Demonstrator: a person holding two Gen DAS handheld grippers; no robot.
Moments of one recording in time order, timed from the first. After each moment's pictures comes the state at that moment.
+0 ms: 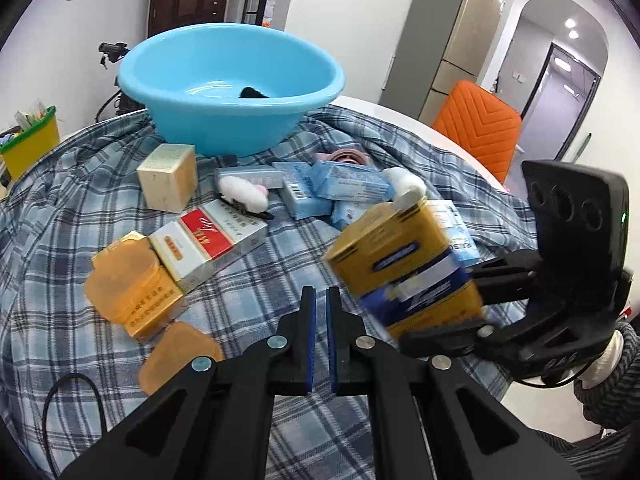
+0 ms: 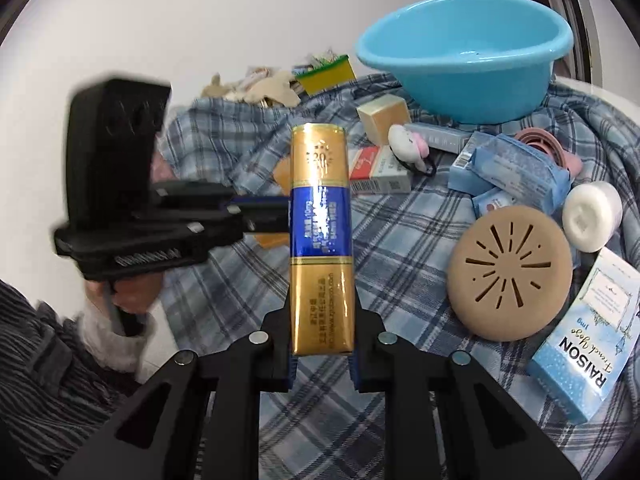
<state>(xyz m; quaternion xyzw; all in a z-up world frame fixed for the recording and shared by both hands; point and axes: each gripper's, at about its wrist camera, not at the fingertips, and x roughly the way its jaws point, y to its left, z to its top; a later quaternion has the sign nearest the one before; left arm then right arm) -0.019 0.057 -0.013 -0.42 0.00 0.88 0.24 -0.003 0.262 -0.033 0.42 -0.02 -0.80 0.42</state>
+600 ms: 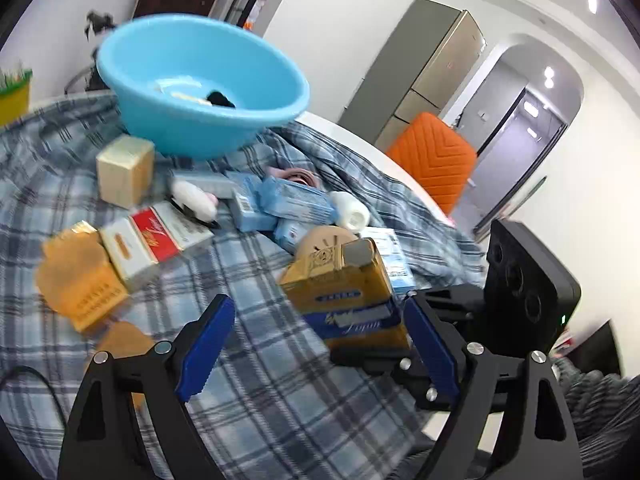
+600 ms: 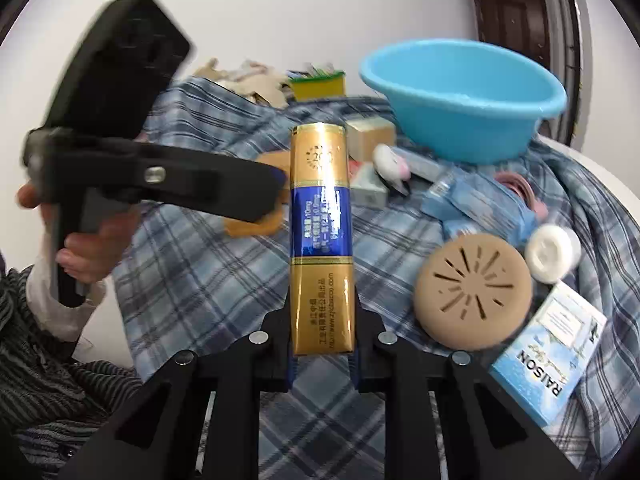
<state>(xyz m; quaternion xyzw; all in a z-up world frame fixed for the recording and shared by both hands) -0.026 0.050 -0.004 -0.42 -0.13 0.84 0.32 0.020 0.258 -0.030 0.35 0.07 -0.85 0.39</state>
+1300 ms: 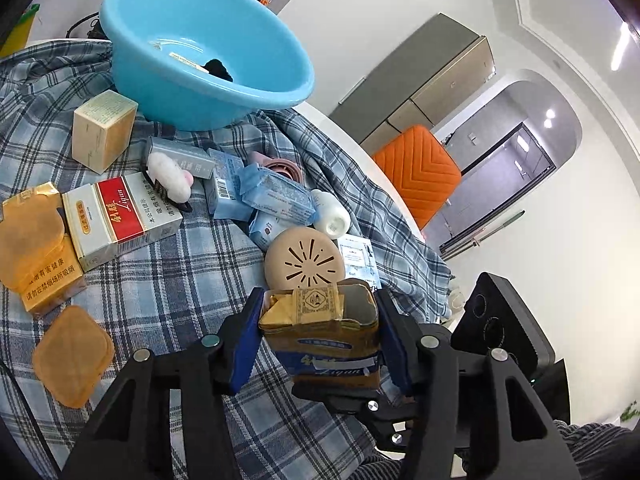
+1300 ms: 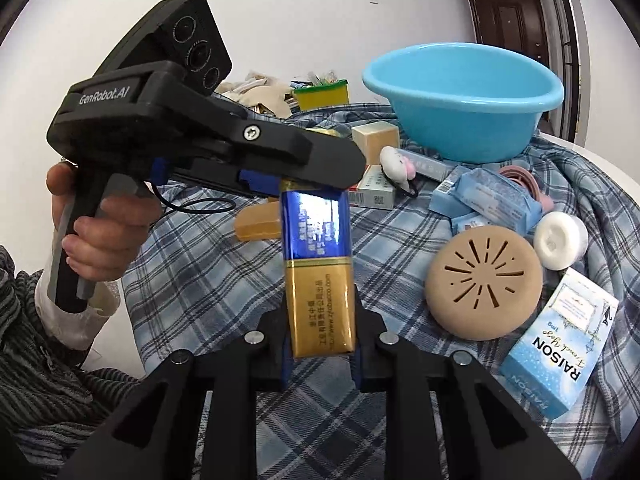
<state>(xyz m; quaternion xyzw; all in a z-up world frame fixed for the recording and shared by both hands) -0.049 0.054 -0.013 -0.44 -0.21 0.80 0.34 0.023 0.259 -0.035 0.34 0.04 -0.85 0.40</state>
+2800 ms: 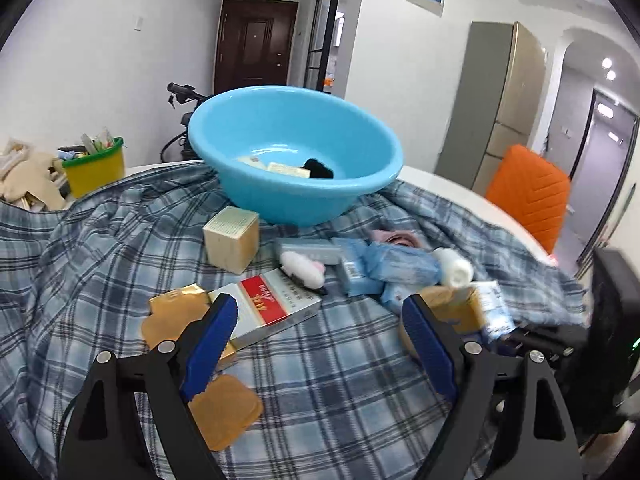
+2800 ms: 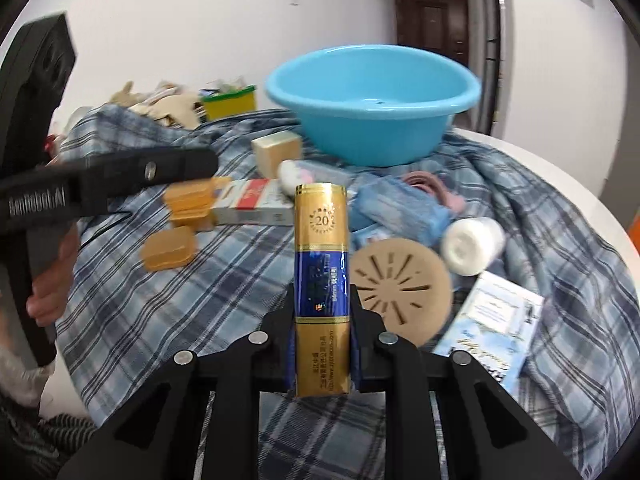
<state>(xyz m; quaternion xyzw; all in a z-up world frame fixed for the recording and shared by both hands) -0.028 0.048 0.010 -0.33 -0.03 0.94 0.12 0.000 0.267 -0.026 0.35 0.05 -0.91 0.23</state>
